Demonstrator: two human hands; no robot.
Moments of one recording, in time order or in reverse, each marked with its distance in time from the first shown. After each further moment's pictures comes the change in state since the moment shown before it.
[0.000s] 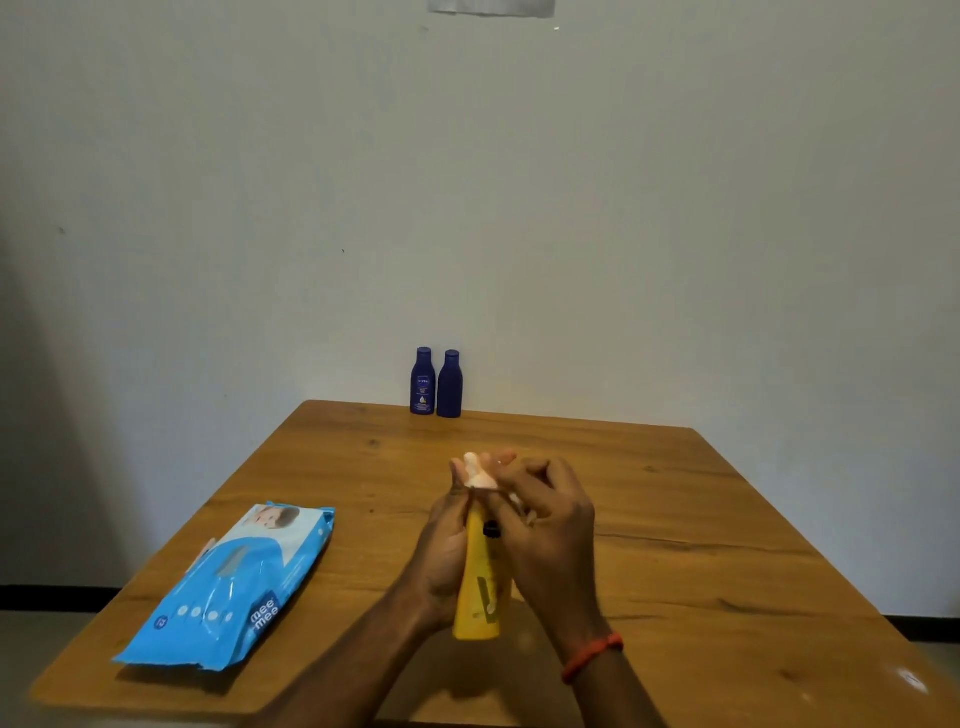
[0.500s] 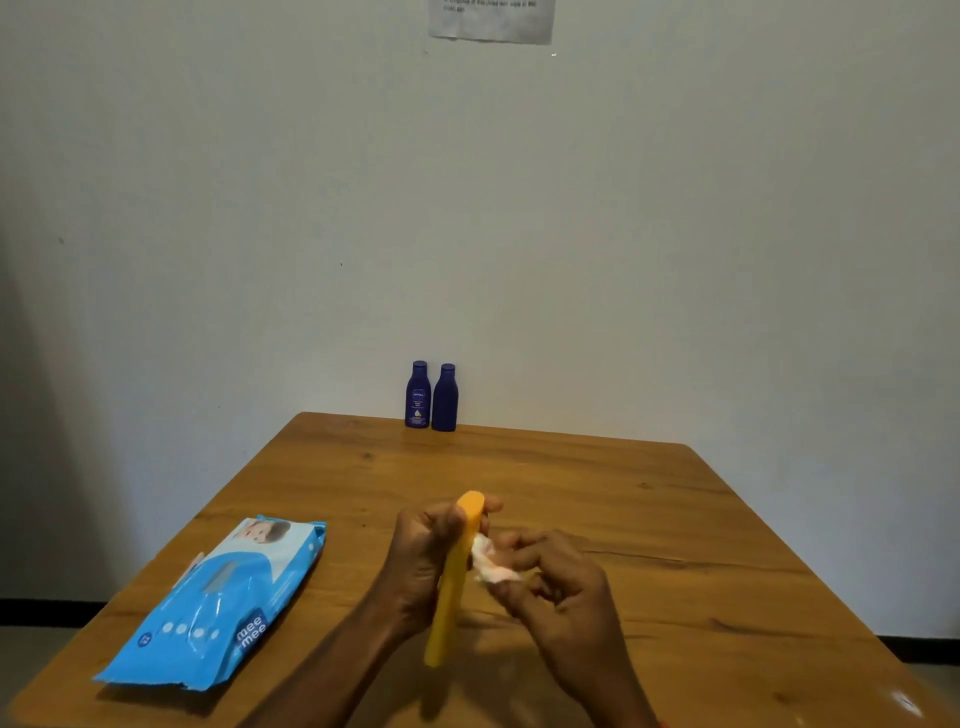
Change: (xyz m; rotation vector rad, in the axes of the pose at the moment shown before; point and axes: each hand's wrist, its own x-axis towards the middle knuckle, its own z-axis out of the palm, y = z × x) left_hand -0.004 0.013 -0.017 0.293 -0.065 0.259; right_hand -0.034 0.014 -0.033 0.367 -0.262 0.125
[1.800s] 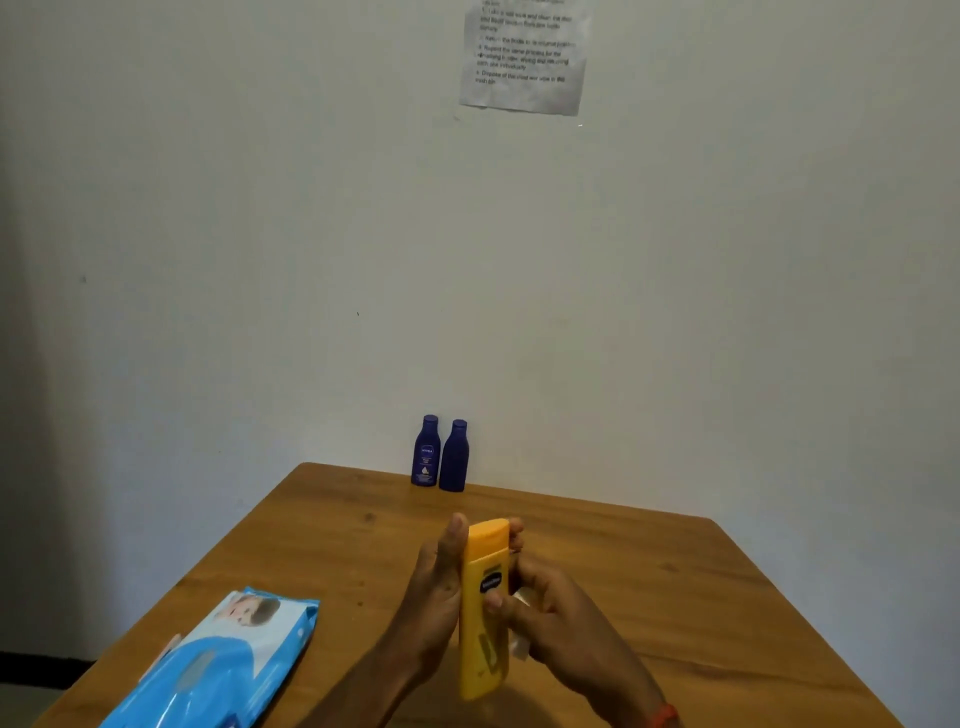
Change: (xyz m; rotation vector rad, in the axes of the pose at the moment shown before) left_hand 0.042 0.030 0.004 0.266 0.139 -0.060; right_hand 0.091 0.003 0.002 -0.103 -0.357 0.465
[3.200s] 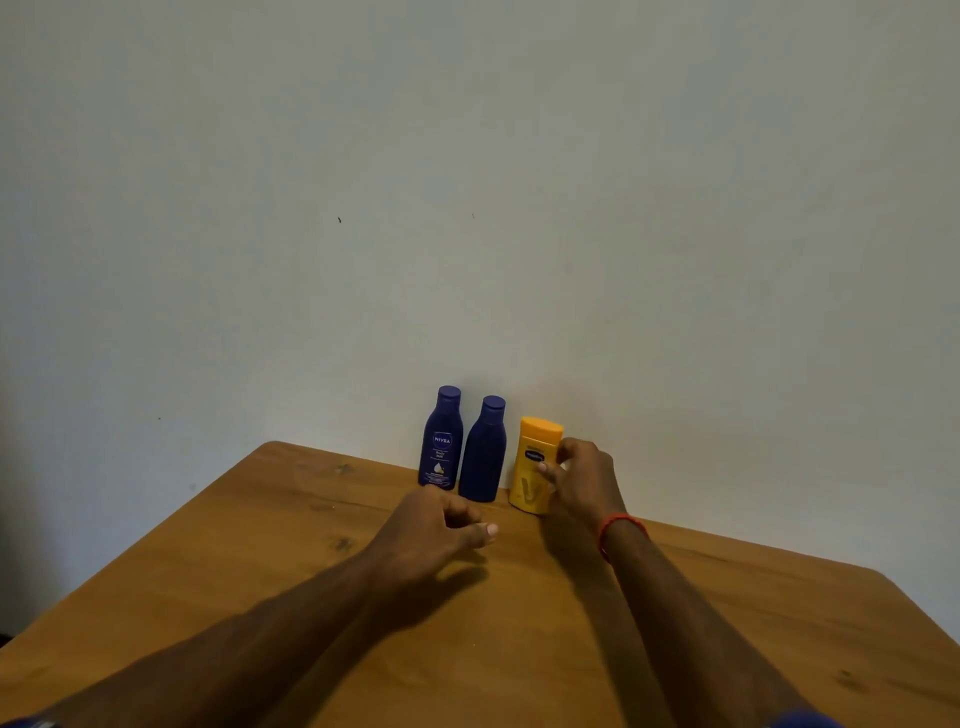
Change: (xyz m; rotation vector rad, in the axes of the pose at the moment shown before) left_hand 0.250 -0.117 -0.117 0.620 0.024 -0.132; right_hand 0.381 0.139 -0.057 -0.339 0.370 0.010
